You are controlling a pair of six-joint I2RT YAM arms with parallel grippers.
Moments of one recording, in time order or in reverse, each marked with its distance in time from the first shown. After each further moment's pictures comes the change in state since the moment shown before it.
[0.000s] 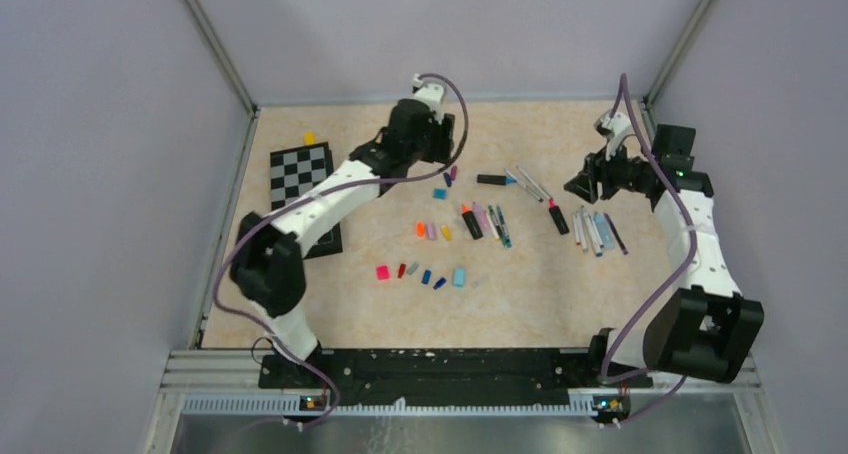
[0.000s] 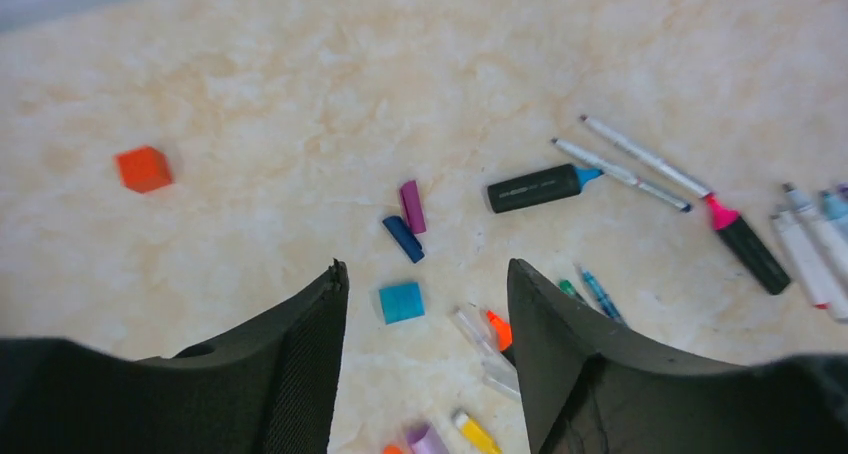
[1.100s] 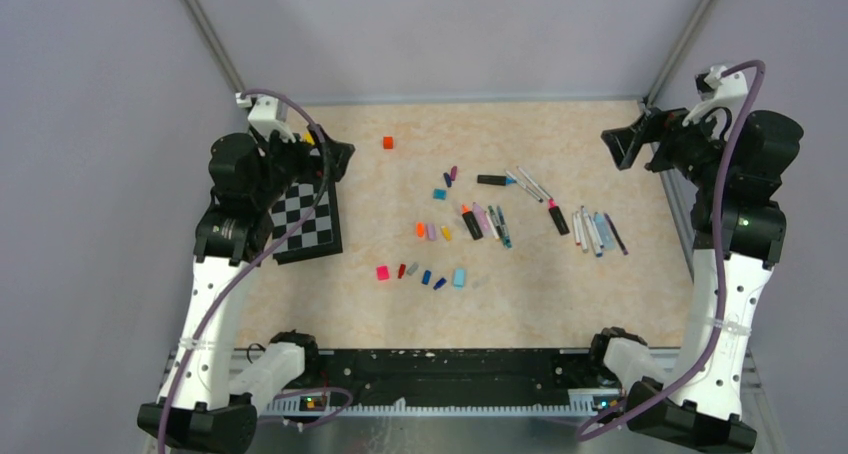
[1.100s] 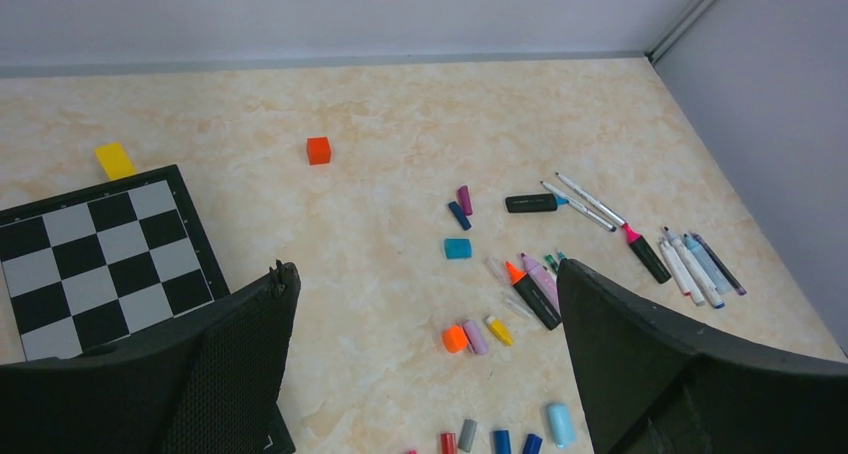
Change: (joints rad) left arm 0.496 -0.916 -0.359 -0.176 0.401 -0.027; right arm -0.095 -0.370 0.334 -0.064 0.235 0.521
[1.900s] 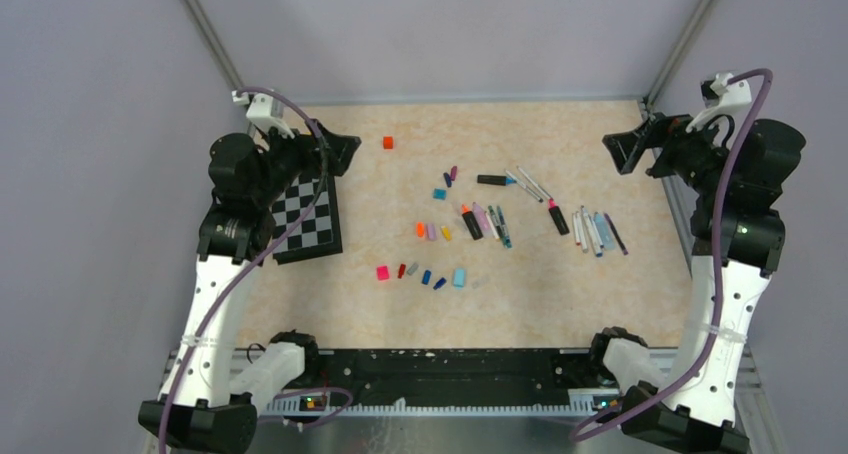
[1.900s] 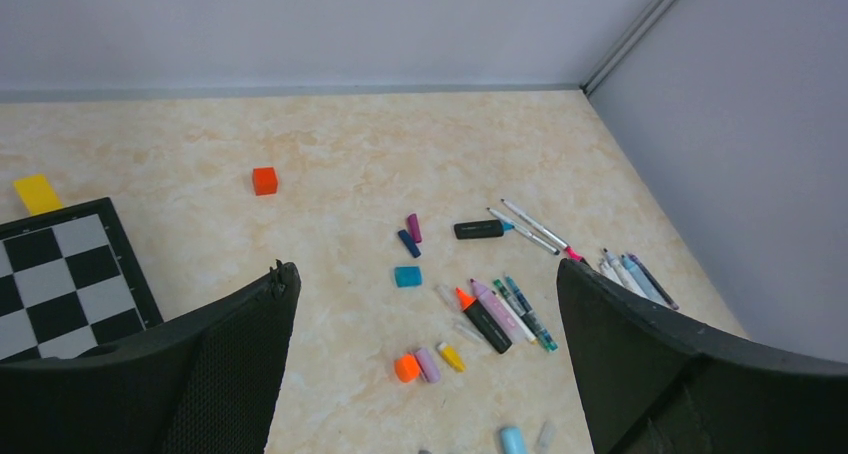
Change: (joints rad) left arm 0.000 0.000 -0.013 0.080 0.058 -0.089; right arm -0.029 -0.037 -0.039 0.009 -0.017 0.055
